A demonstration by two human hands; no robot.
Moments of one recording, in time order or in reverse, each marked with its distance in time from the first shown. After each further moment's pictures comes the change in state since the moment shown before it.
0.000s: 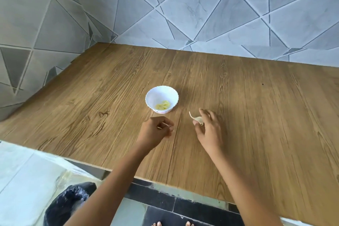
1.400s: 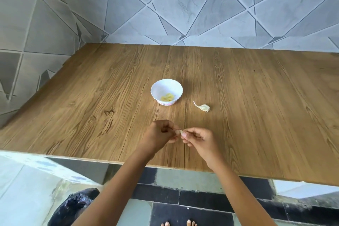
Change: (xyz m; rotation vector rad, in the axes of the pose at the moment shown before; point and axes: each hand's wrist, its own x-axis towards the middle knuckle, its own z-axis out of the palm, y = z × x) left_hand -0.032 -0.022 -0.026 -0.224 -0.247 -0.017; right_hand -0.073 -0.079 -0.012 0.879 -0.249 0.364
